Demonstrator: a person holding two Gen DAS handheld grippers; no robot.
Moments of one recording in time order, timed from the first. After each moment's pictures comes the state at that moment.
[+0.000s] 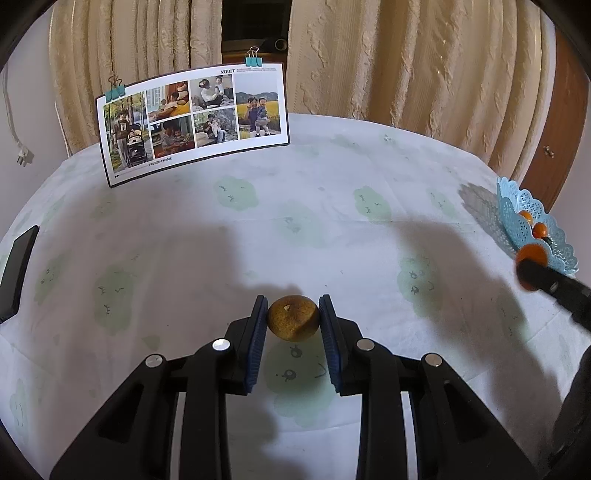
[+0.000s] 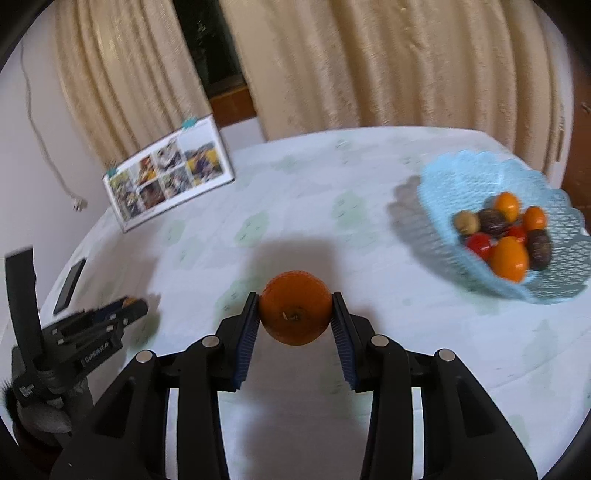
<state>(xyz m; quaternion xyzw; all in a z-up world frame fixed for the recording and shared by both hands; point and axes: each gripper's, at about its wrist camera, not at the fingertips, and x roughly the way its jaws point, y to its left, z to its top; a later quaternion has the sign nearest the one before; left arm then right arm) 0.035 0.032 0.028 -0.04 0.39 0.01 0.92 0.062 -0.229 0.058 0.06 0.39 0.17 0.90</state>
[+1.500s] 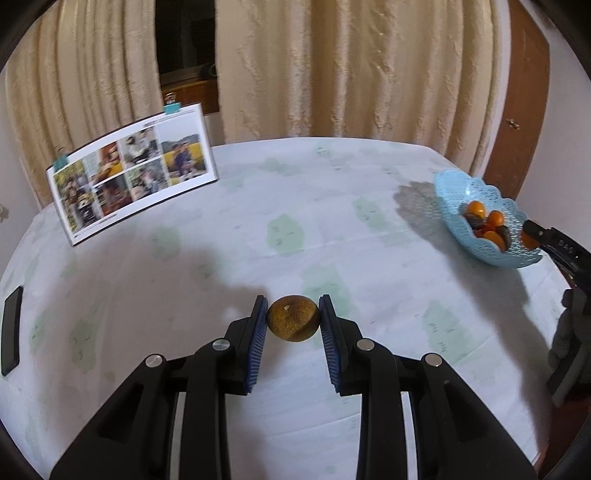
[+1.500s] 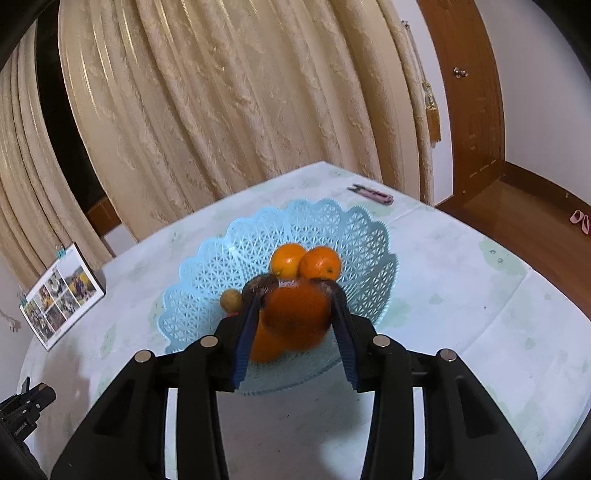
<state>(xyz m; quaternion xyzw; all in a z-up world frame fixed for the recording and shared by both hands) 0.044 -0.048 0.068 0.02 0.38 -0.06 0.92 0.078 -0.407 0.057 0.17 0.30 -0.04 0.94</state>
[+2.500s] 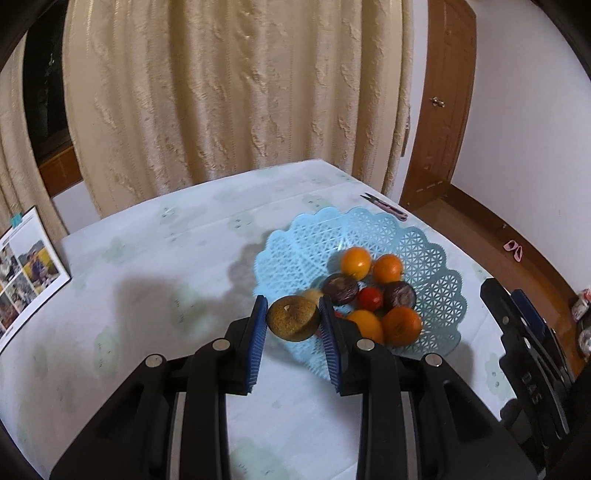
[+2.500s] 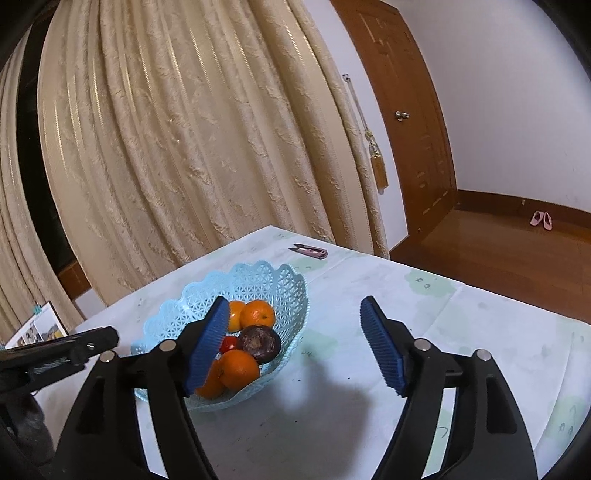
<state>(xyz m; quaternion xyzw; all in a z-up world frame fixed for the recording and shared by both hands) 0.124 -0.242 0.094 0.07 0.35 -0.19 0.91 0.032 -0.436 0.064 0.19 0.18 -0.14 0.95</state>
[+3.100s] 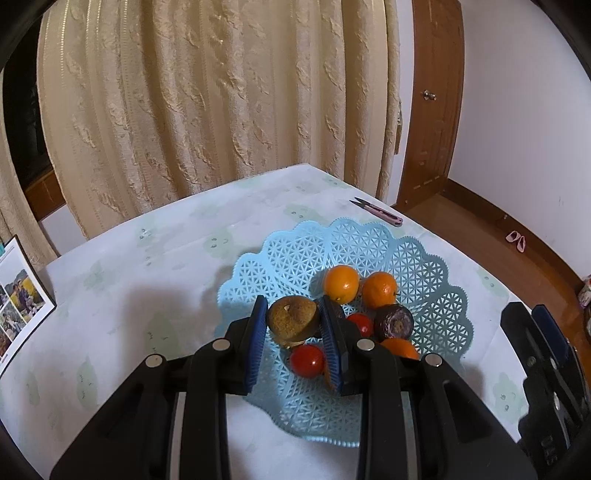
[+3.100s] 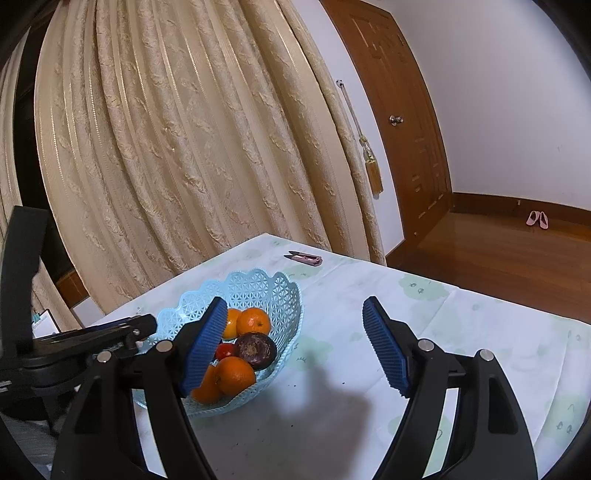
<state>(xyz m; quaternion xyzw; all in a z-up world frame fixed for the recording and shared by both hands) 0.150 -0.280 0.081 0.10 0.34 -0.20 0.91 0.028 -0.437 0.066 0.19 0.17 -0.15 0.95</state>
